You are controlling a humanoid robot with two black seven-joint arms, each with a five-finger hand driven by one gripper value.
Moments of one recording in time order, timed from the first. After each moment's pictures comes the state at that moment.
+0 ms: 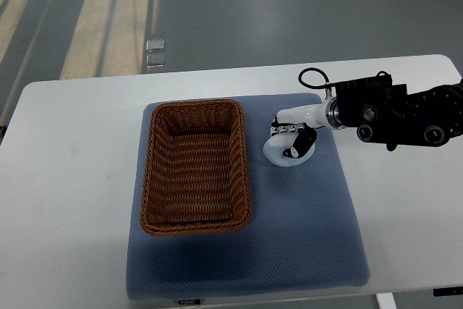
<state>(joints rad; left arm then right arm) 0.00 0.00 -0.16 -0.14 0.06 -0.05 -0.02 1.42 -0.39 -0.45 1.22 -0.84 0.07 -0.09</state>
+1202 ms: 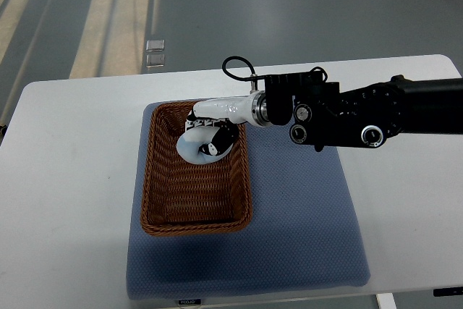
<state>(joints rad) 0.00 0.00 -0.16 -0.14 0.06 -0.05 -0.02 1.41 -0.16 -0.27 1.19 -0.83 -0.01 -0.05</state>
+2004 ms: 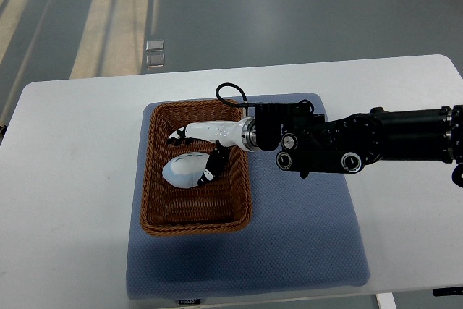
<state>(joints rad) 0.00 0.00 -0.16 -0.14 0.06 -0.05 -0.02 1.32 -0.09 -0.25 1.13 -0.83 -0.07 -0.03</state>
